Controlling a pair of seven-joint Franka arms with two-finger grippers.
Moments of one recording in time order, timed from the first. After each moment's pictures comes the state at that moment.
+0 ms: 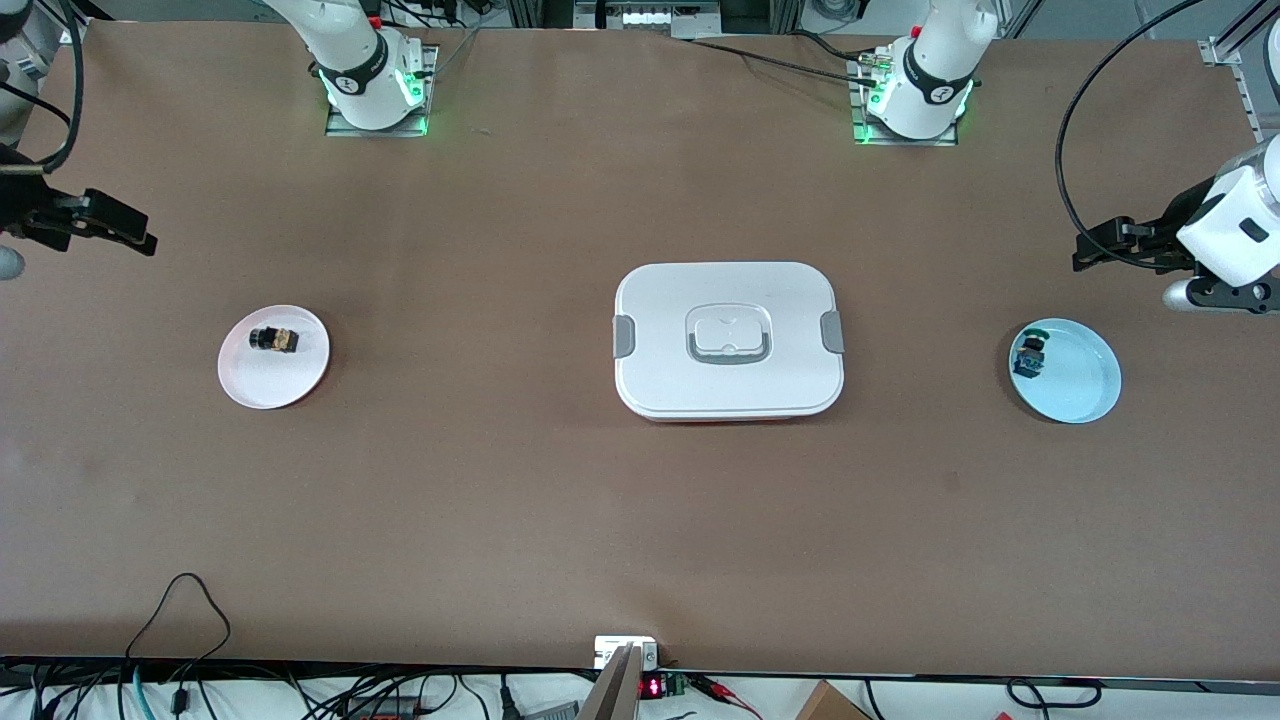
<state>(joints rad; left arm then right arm) -0.02 0.04 0.06 -1.68 0.00 1.57 0.06 0.03 0.07 -0.08 -1.58 -0.01 1.55 -0.01</state>
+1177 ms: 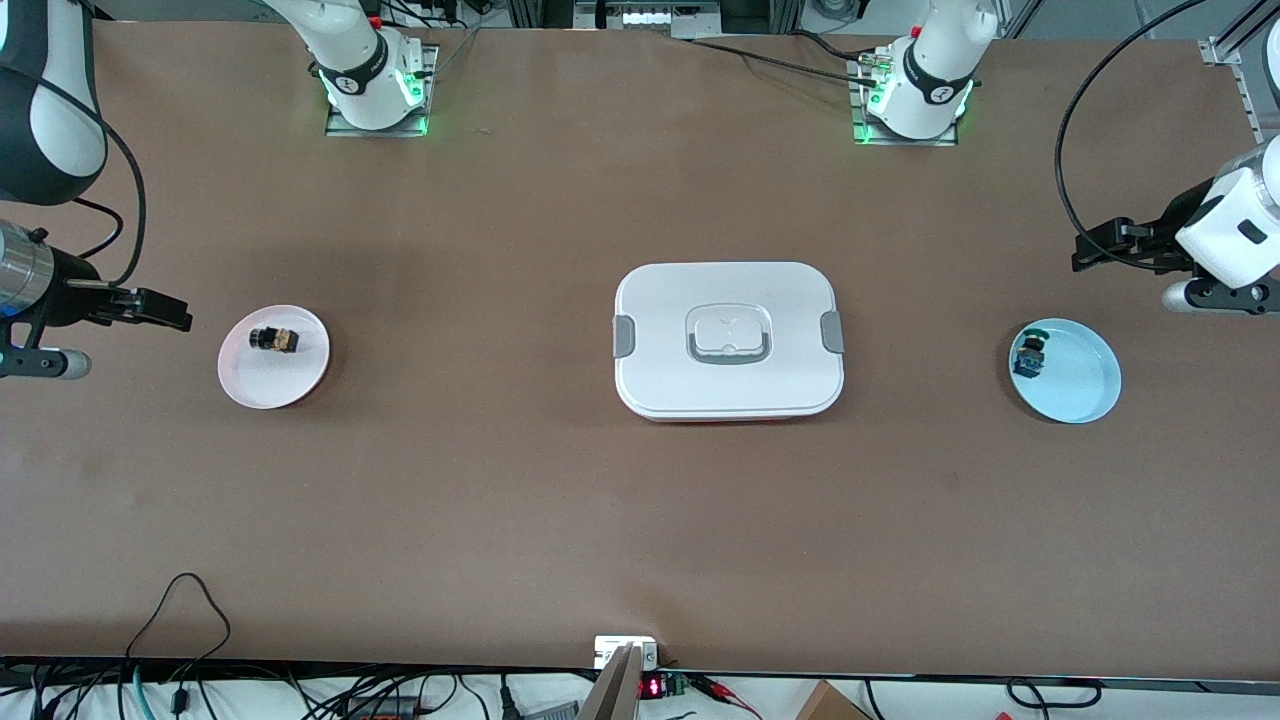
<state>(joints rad) -0.02 0.05 0.06 -1.68 0.00 1.57 0.06 0.01 0.23 -0.09 -1.59 -0.03 1.71 -0.01</state>
